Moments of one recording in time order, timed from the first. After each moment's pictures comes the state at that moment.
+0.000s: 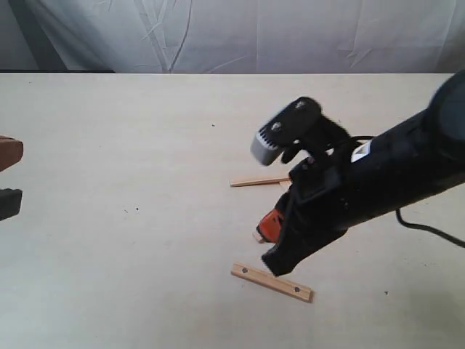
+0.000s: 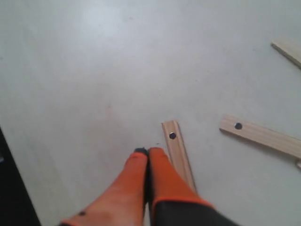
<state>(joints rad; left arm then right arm) -0.22 0.73 -0.55 -0.01 0.48 0.09 0.65 1.38 -0.77 0.67 0.62 -0.76</state>
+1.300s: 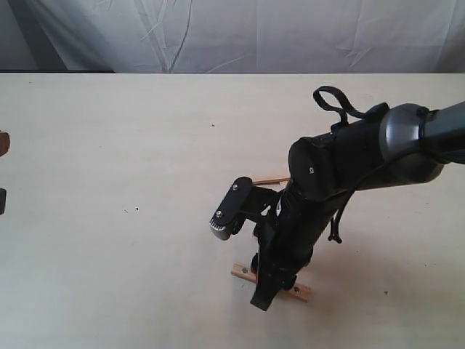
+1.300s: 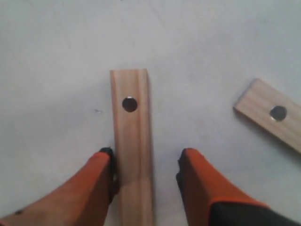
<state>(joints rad) -0.22 0.67 -0.54 0.01 0.48 0.09 0.74 1.87 -0.92 0.30 0.59 -0.65</state>
